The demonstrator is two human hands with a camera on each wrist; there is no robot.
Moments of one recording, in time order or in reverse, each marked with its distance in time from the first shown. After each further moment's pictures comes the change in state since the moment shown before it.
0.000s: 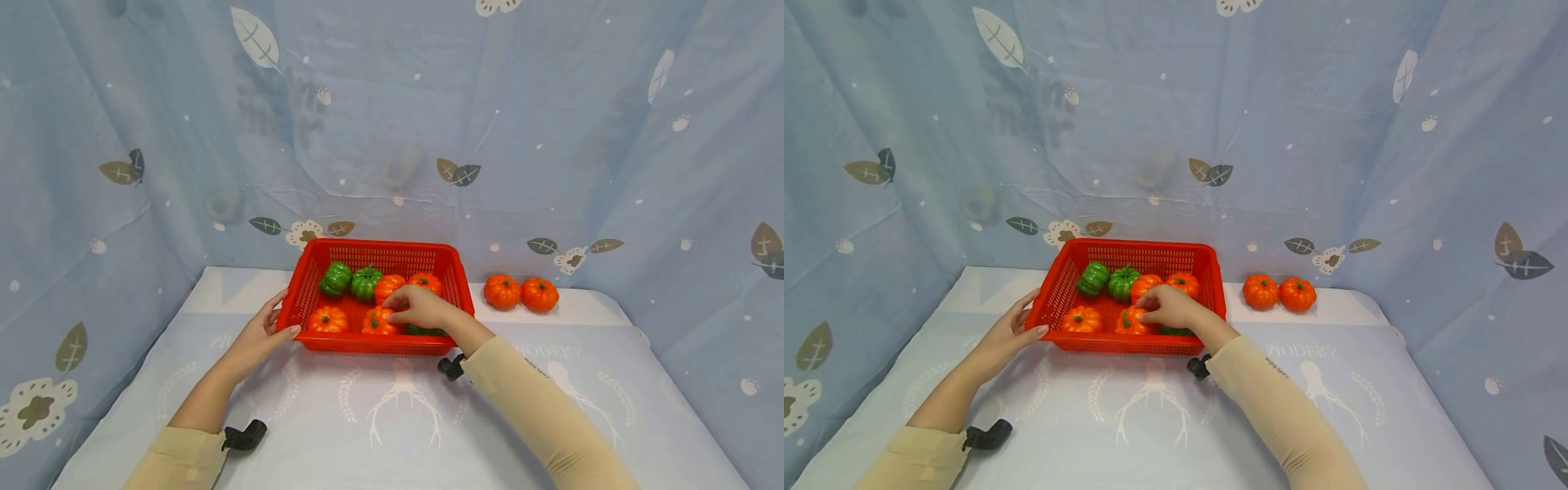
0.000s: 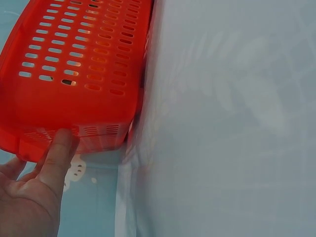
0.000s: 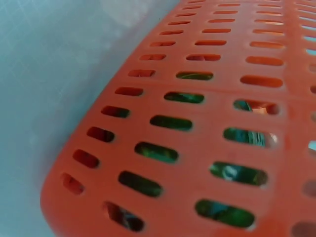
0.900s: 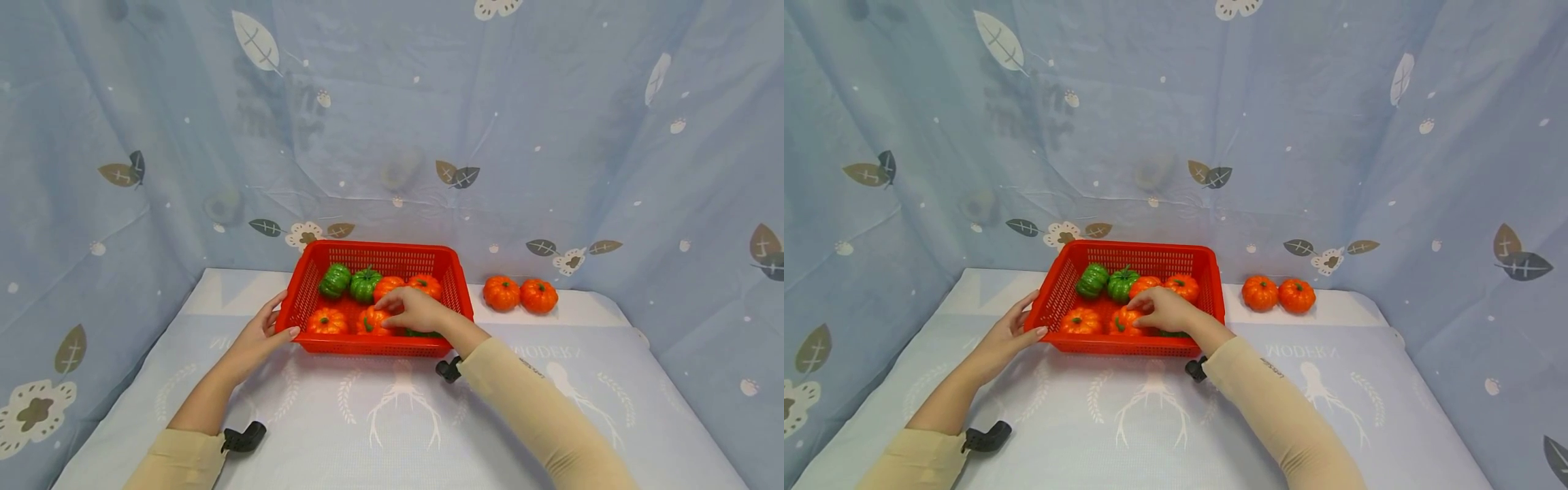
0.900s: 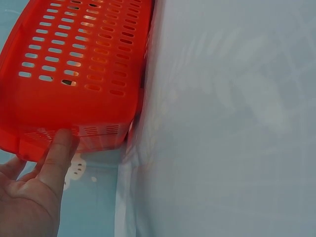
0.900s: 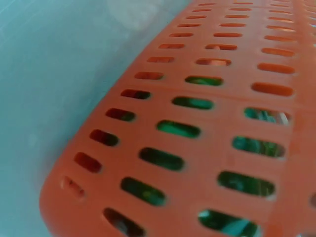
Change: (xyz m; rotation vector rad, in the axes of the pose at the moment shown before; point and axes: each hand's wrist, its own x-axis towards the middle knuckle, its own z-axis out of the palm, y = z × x) left_hand 0.000 0.000 0.000 0.021 0.009 -0.015; right_hand -0.001 -0.008 0.005 0.082 0.017 -0.043
